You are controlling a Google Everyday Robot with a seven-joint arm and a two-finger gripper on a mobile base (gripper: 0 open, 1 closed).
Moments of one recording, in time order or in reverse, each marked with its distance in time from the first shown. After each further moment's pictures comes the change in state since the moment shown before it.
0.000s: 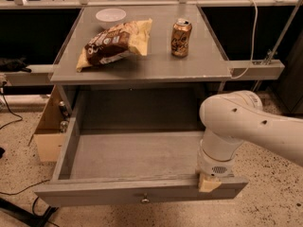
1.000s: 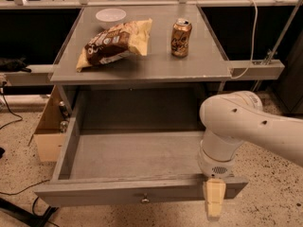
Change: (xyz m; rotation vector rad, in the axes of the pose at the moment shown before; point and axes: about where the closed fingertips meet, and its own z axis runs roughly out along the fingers) arm 0.000 0.000 0.000 0.000 0.000 0.000
